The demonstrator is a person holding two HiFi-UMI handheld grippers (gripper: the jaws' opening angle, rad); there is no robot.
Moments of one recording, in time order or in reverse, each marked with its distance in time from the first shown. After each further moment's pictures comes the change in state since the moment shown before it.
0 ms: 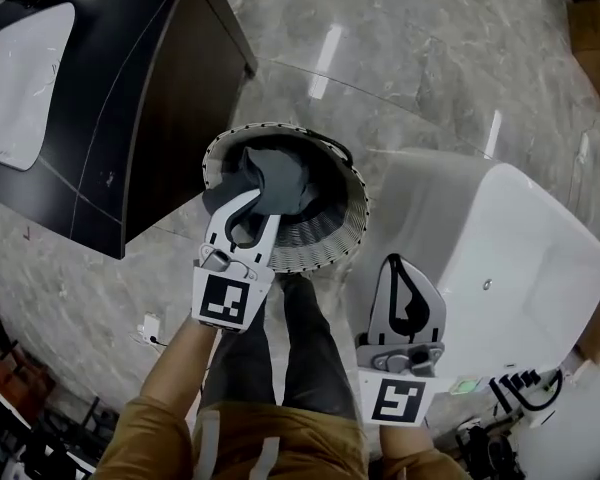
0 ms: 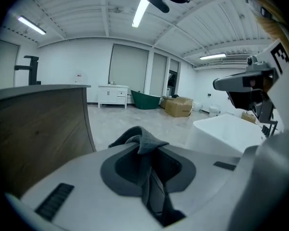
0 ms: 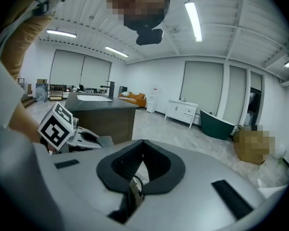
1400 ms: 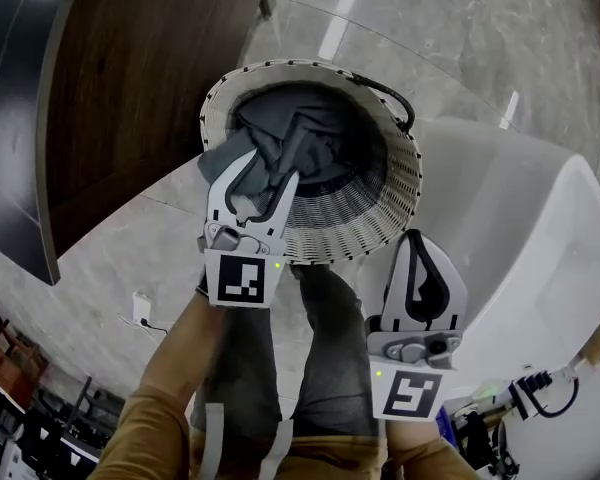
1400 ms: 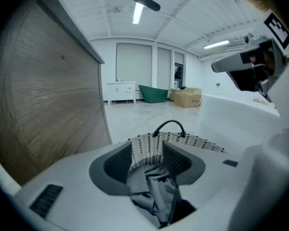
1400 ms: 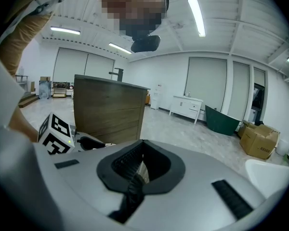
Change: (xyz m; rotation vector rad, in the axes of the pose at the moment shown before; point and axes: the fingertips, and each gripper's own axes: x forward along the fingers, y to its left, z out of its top) left arm 0.021 0.042 -0.175 0.063 0.030 0.123; right arm 0.054 0.083 -0.126 -0.002 0.011 0.033
